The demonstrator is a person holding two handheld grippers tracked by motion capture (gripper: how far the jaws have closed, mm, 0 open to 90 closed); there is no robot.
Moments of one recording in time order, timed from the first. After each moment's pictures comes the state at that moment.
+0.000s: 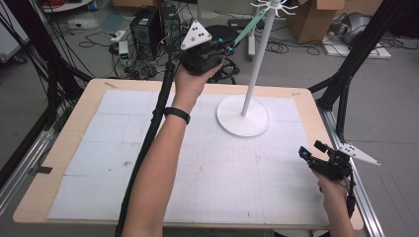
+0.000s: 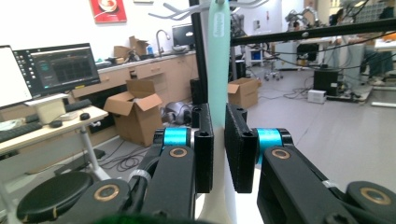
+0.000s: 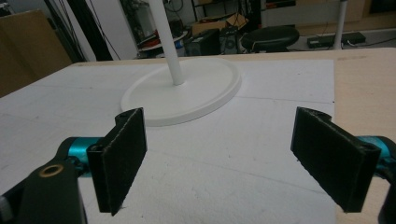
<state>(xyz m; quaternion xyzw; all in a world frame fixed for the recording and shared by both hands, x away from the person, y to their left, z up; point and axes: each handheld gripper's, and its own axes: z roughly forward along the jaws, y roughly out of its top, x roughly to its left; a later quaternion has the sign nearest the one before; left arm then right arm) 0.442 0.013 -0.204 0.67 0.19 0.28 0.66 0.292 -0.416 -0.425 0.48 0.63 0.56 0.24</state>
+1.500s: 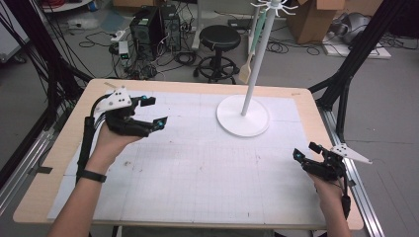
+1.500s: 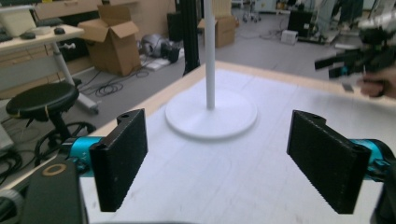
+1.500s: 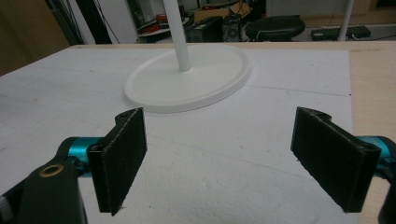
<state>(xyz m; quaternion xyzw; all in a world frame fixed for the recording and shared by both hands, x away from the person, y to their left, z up) 0.346 0.194 -0.315 0.76 0.21 0.20 0.58 0.293 -0.401 -0.428 0.47 0.65 0.54 0.24</state>
